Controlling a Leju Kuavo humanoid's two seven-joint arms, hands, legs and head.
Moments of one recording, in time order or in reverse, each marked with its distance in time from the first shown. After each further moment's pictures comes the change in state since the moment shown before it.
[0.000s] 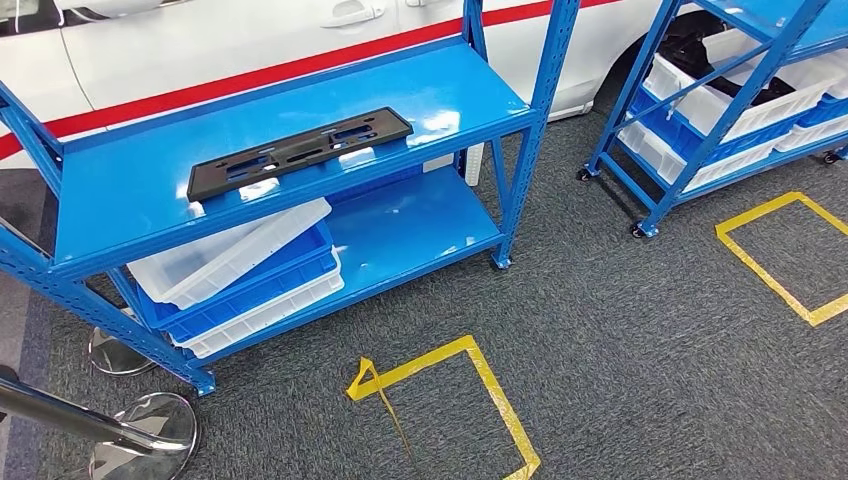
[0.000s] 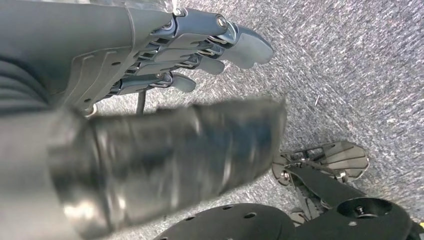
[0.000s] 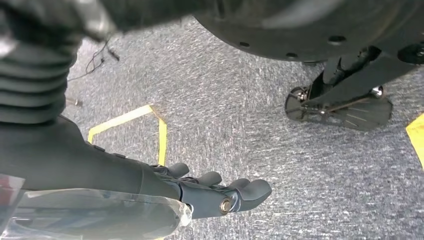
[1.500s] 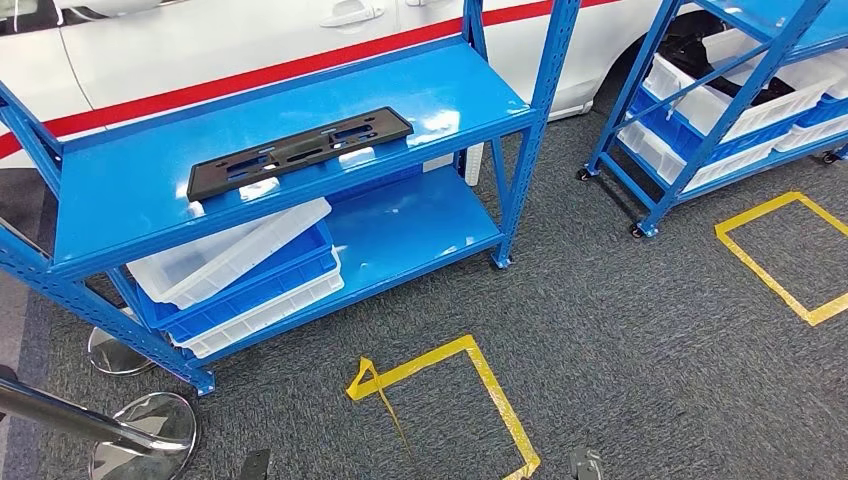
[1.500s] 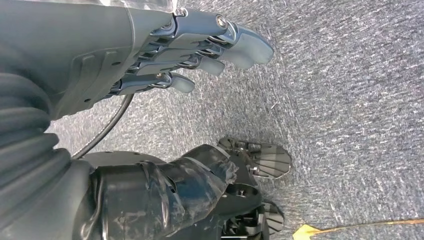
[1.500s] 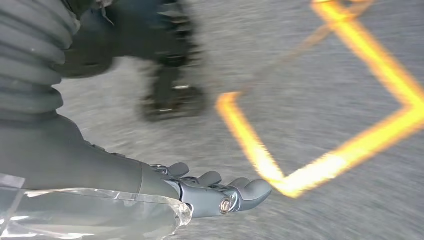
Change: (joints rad) left arm -0.204 -0.061 -0.391 0.092 0.696 0.410 -0.106; right arm -0.255 -0.034 0.329 0.066 -0.732 -0.158 -0.353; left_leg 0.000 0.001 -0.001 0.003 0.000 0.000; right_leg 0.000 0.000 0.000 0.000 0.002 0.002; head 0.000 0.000
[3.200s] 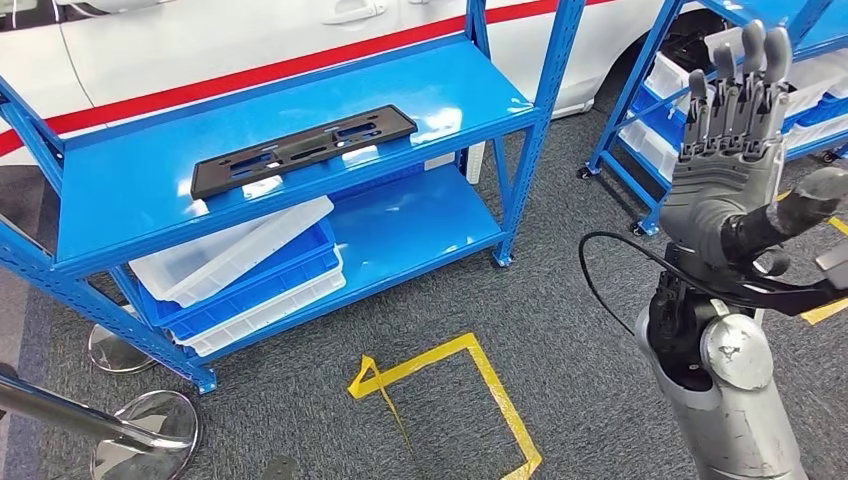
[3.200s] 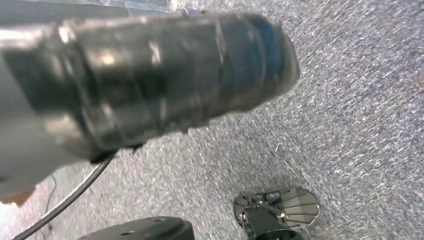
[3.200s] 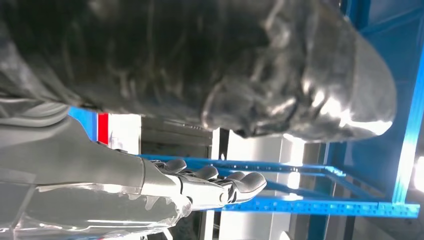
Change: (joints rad) left arm -0.022 0.058 -0.293 0.039 -0.127 0.005 0.000; right arm -0.299 -0.291 -0.136 -1.706 0.345 -0.083 0.106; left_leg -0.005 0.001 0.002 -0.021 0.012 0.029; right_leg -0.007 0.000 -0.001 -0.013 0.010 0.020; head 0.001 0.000
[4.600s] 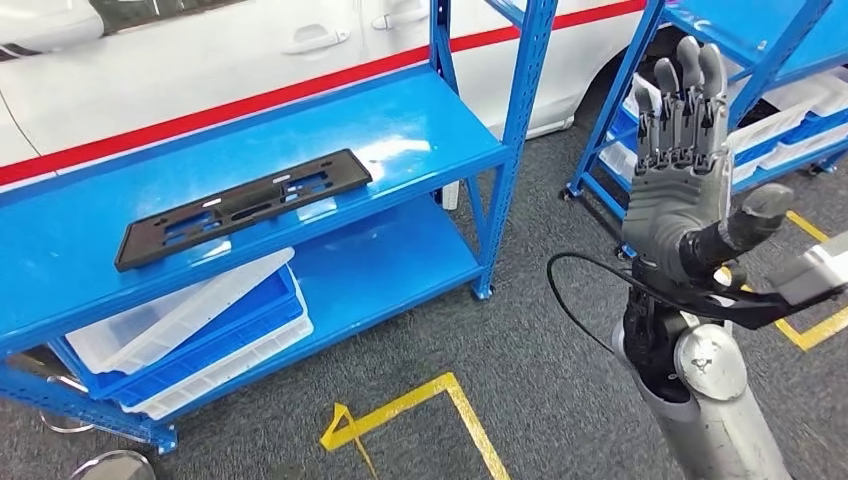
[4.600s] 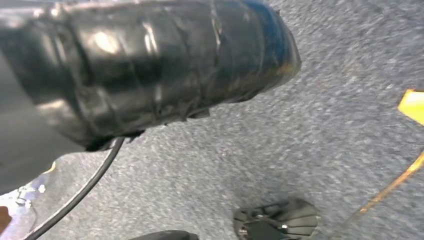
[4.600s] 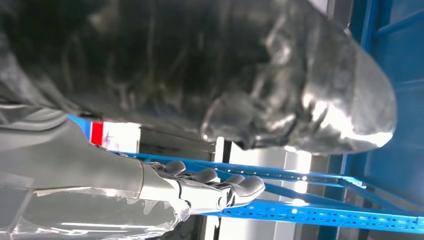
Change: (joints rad) left arm -0.005 0.000 -0.068 0.001 -0.025 -0.004 -0.005; right arm 0.002 0.002 0.095 -0.007 0.008 0.007 0.004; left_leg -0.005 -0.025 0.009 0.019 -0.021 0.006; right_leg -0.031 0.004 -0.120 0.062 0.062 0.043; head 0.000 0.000
